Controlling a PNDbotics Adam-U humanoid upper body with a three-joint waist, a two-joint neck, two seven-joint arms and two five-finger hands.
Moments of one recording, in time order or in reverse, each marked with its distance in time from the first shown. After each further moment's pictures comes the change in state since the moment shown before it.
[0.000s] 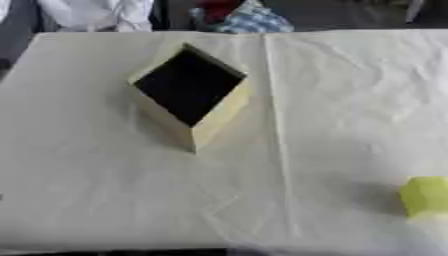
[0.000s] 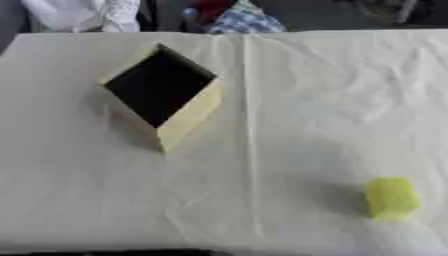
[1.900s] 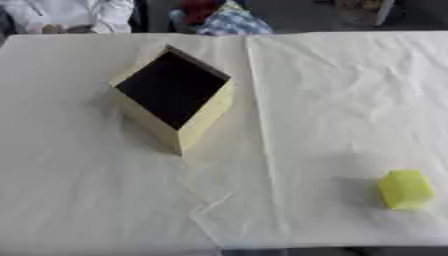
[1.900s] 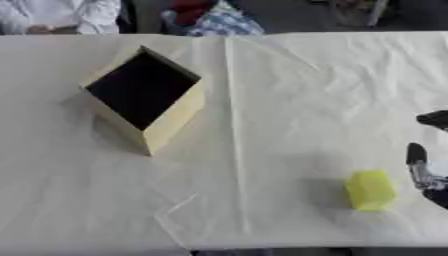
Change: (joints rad) left arm 0.027 0.027 -0.001 0.000 -0.015 0.009 -0.004; right arm 0.307 -0.465 0.098 0.000 0.351 0.004 0.122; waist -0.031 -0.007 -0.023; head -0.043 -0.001
